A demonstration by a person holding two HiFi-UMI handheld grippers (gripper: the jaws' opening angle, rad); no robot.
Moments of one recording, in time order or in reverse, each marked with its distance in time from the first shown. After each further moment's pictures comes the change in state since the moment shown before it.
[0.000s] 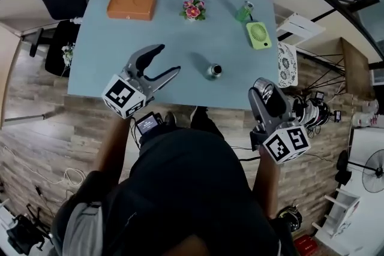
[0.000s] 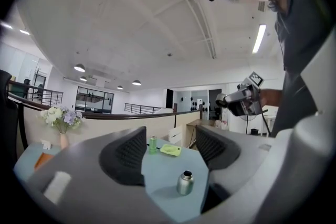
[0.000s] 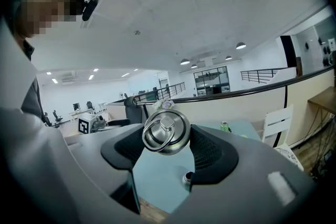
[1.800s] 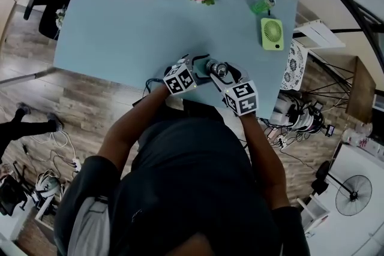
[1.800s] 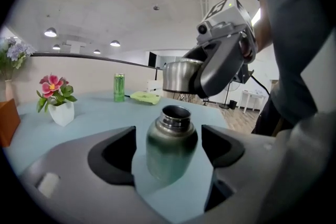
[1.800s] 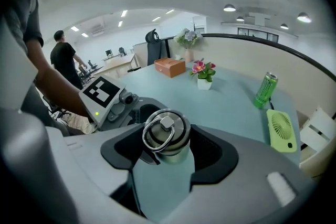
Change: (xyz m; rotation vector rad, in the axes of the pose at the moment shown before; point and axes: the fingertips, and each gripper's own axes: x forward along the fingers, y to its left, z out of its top) left arm 0.194 -0.089 -0.293 -0.030 0.411 -0.249; right arm 0.174 -0.072 -0.249 -0.286 0.617 0.318
